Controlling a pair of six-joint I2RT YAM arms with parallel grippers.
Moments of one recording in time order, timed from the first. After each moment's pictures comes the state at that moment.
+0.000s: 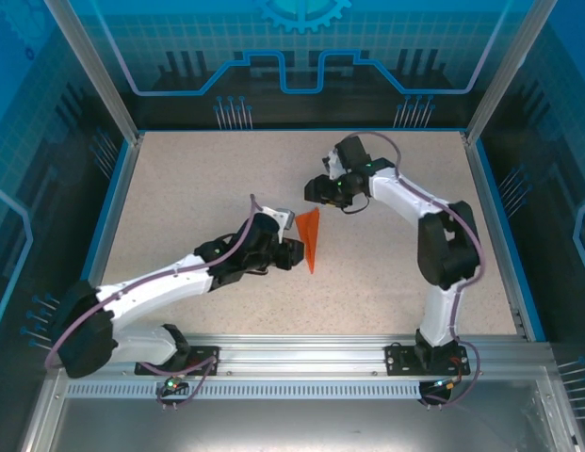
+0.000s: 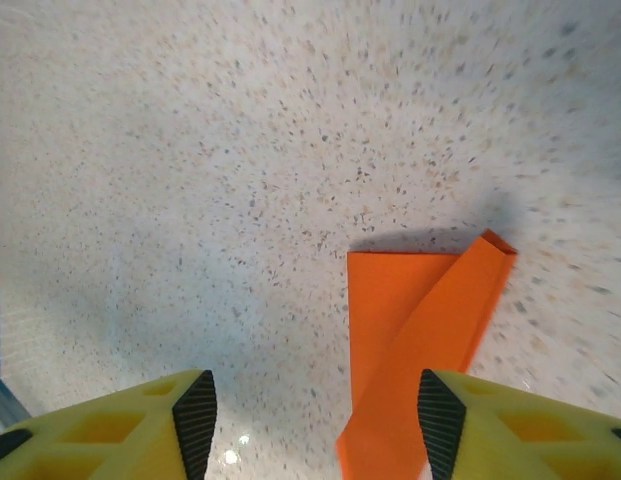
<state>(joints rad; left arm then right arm) -0.80 1.25 0.81 -0.23 -0.01 -0.62 0.40 1.90 1.51 -0.64 -0.42 0.46</state>
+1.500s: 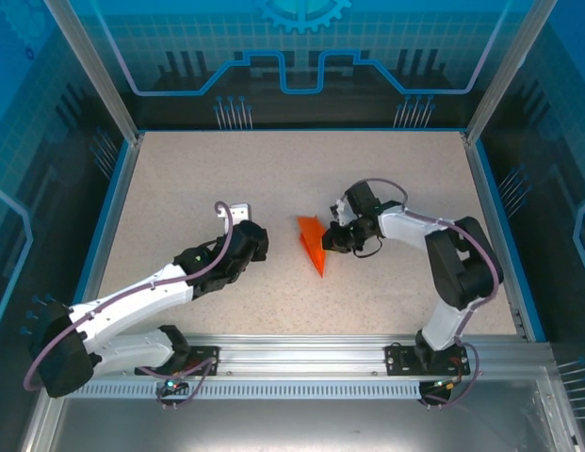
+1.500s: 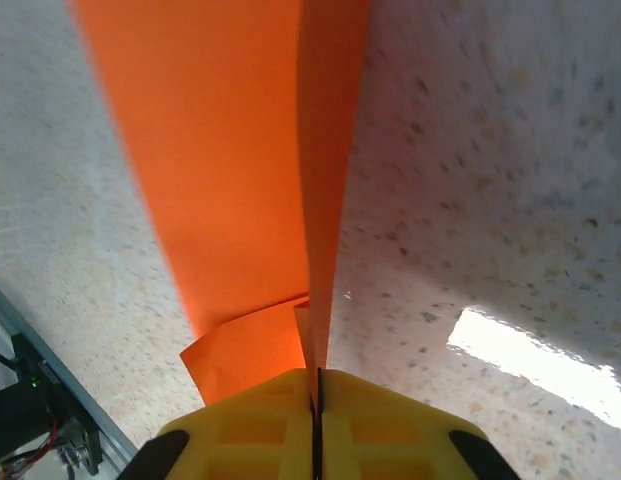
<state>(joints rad) -0.80 1.12 0.78 -0.44 -0.52 -0.75 0.41 1.77 1.00 -0.45 -0.58 0.47</state>
